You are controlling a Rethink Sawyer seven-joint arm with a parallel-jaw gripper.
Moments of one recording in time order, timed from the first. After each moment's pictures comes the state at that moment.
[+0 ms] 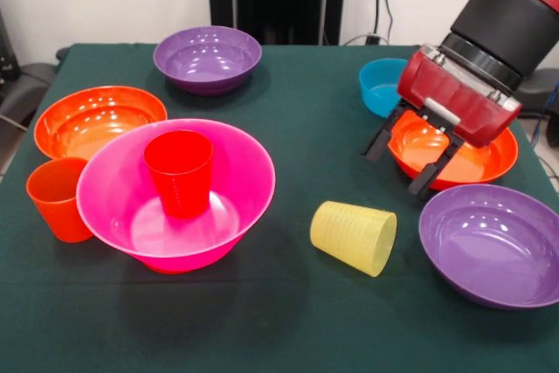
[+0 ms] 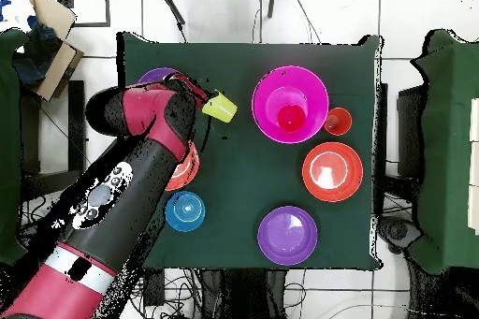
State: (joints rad) arm 0.43 -0.06 -0.88 1.09 0.48 0.53 2.36
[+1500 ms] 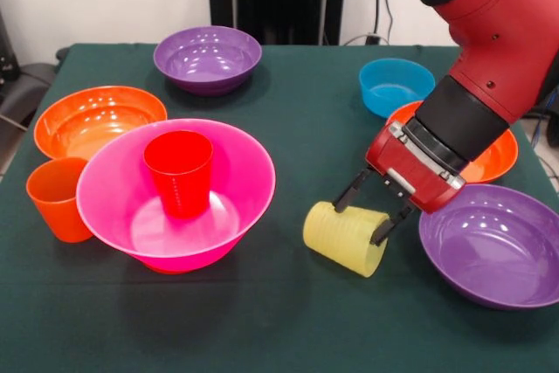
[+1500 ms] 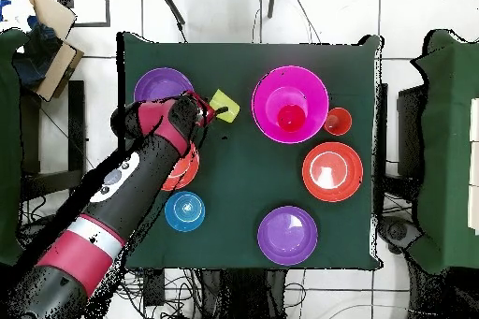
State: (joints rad) arm 0.44 0.17 -0.95 1.01 0.52 0.52 2.43
